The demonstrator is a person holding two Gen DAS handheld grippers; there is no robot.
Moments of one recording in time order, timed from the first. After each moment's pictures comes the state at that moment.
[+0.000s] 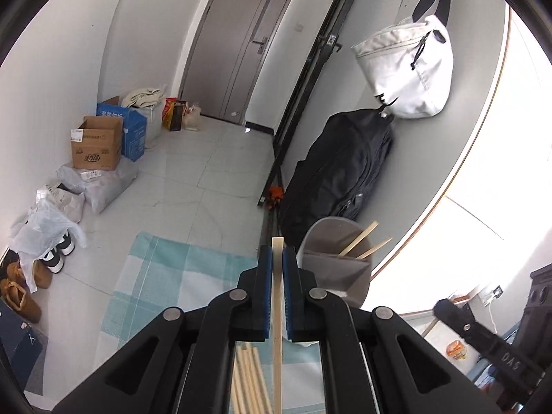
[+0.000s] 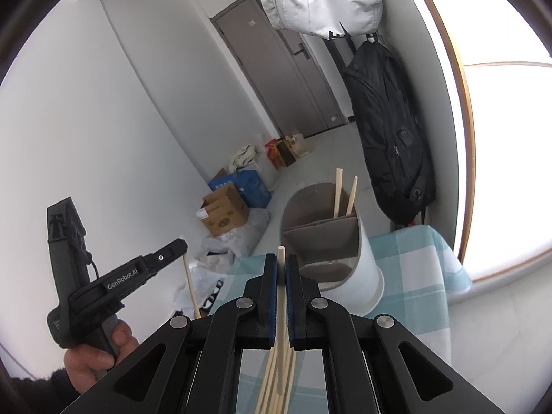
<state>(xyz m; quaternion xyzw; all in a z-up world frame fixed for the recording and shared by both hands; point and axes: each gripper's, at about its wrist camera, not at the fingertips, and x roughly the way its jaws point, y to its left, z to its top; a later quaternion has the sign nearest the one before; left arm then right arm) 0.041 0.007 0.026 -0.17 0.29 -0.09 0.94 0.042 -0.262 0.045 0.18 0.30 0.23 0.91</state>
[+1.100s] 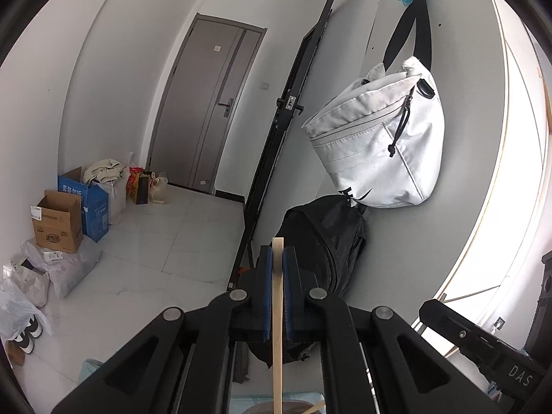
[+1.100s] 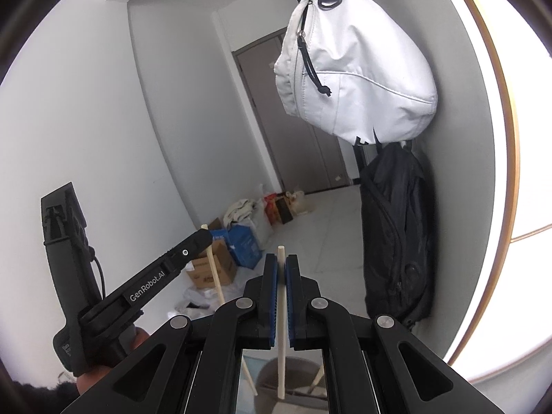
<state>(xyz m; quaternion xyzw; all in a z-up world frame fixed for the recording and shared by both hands) 0.149 -0.025 0.090 -0.15 0.16 -0.12 0.97 0.176 -0.264 0.145 0.12 0.20 0.22 0.95</state>
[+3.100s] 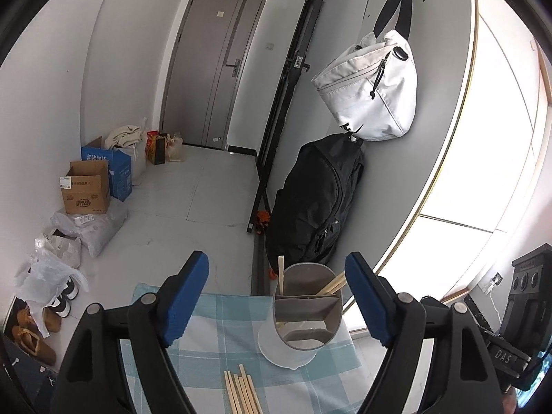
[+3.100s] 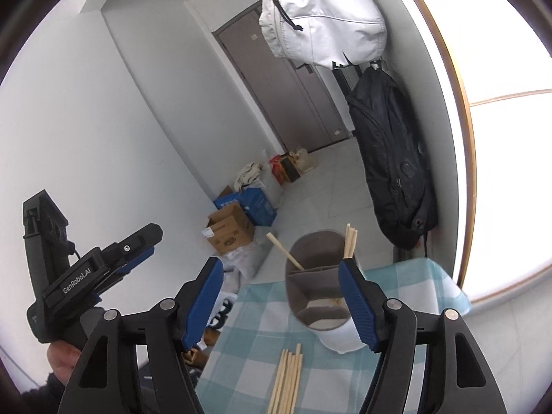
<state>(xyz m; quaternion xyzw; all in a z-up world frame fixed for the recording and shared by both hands) 0.033 -0.004 0.083 -0.12 0.25 -0.11 0.95 0.056 -0.272 0.084 0.18 0.28 0.23 0.91</state>
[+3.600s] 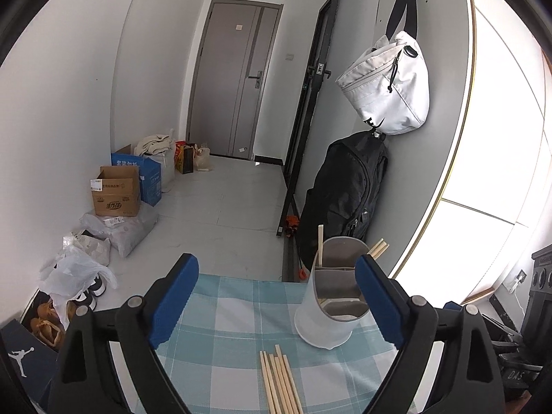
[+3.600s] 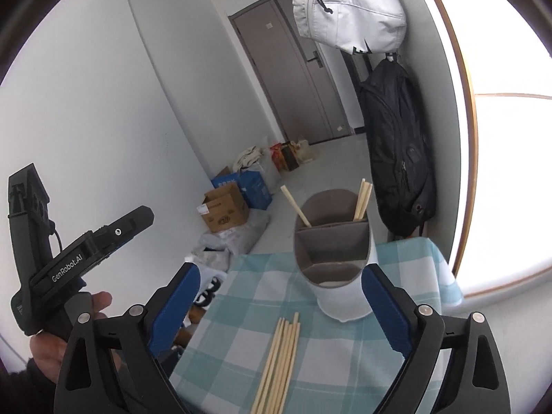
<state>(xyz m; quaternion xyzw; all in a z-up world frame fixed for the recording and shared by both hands) -0.003 0.017 0.044 -0.10 0.23 -0.06 0.97 0.016 -0.236 0.048 0.12 0.29 0.23 0.92</state>
